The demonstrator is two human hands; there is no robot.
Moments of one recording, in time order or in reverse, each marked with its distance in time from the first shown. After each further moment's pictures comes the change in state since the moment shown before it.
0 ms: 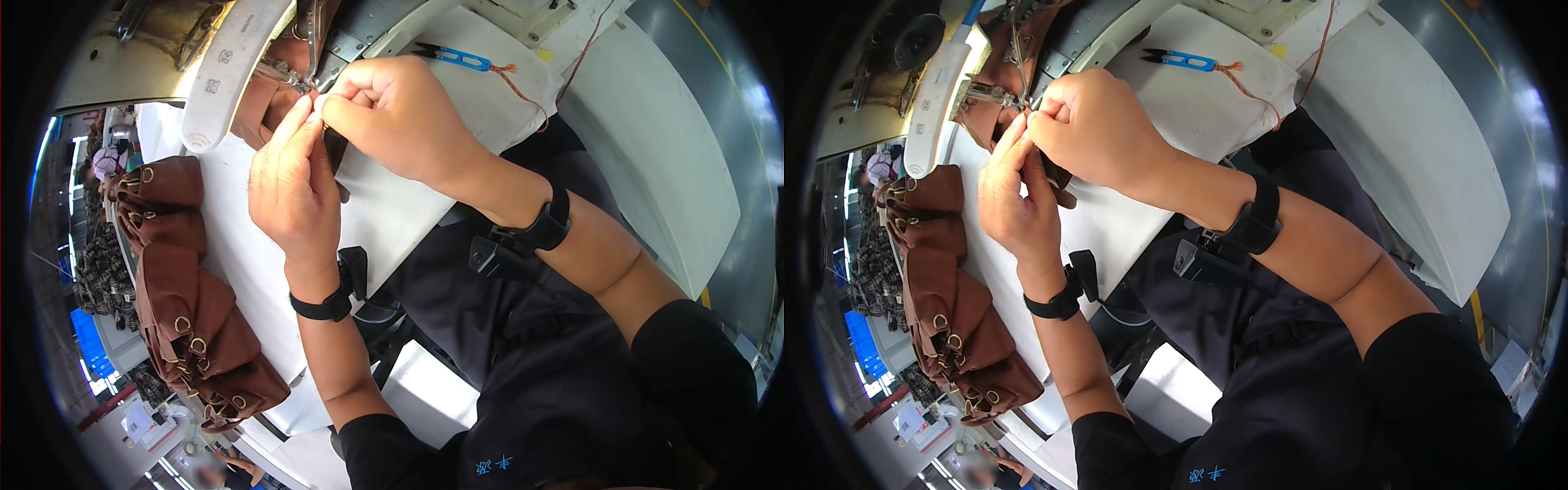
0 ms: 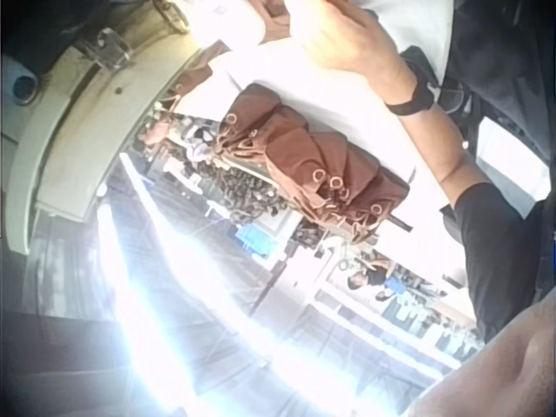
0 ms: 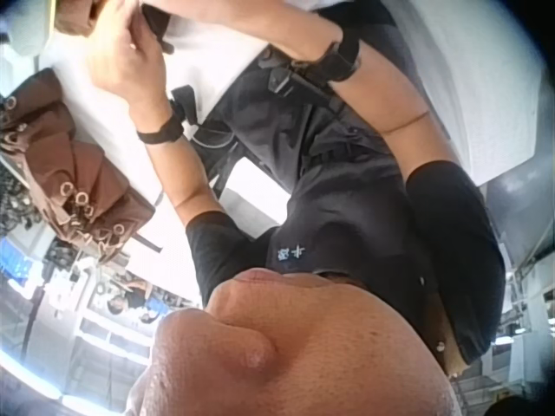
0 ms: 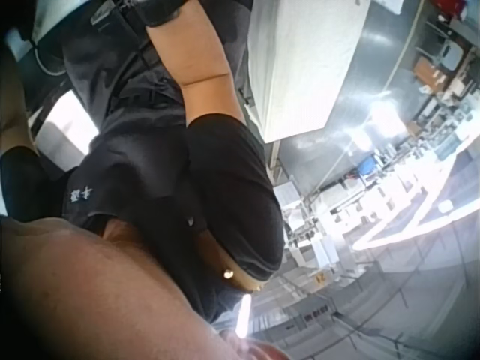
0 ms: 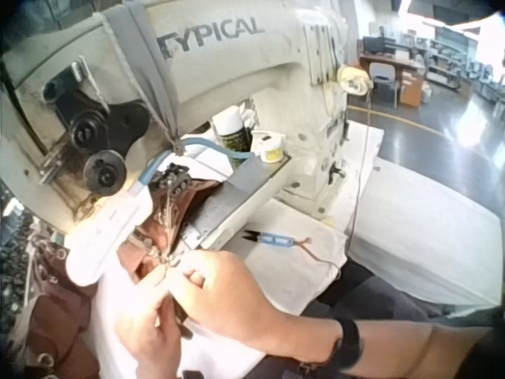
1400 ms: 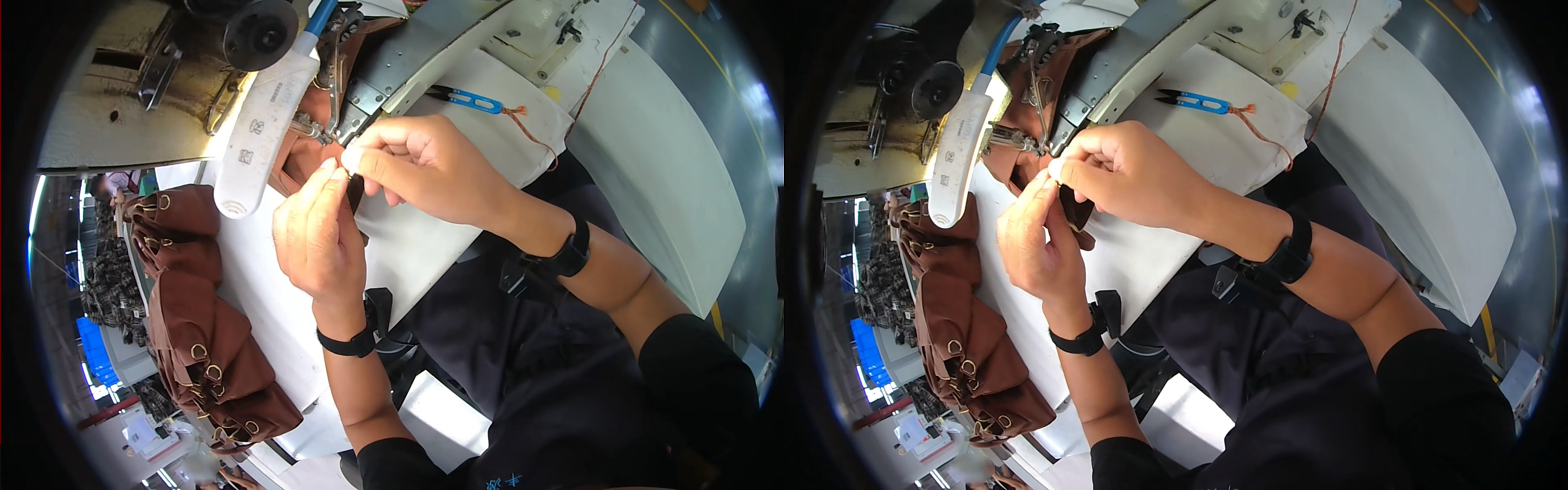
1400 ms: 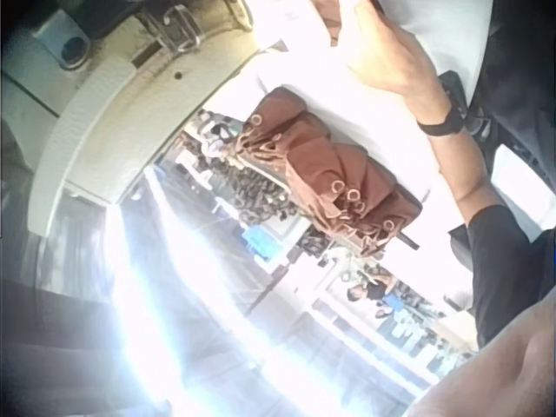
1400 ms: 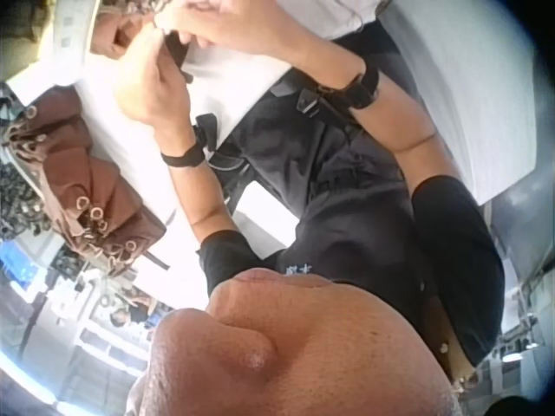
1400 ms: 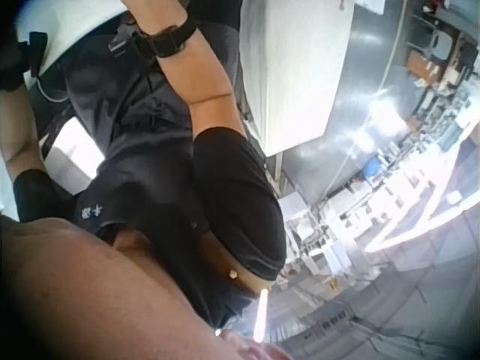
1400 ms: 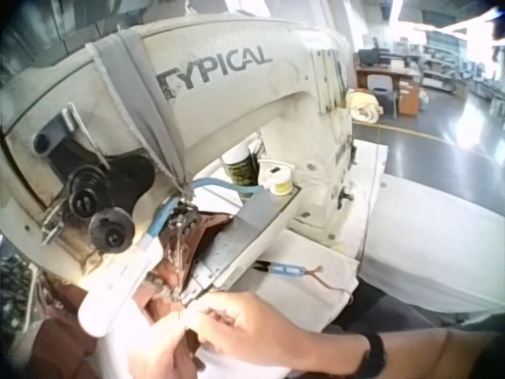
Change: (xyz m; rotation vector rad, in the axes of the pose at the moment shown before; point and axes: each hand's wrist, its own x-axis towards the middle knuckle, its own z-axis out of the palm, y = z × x) left_hand -0.001 0.009 -0.002 0.039 0.031 -0.028; right_hand 0.001 -0.001 -0.022 0.131 -0.245 0.134
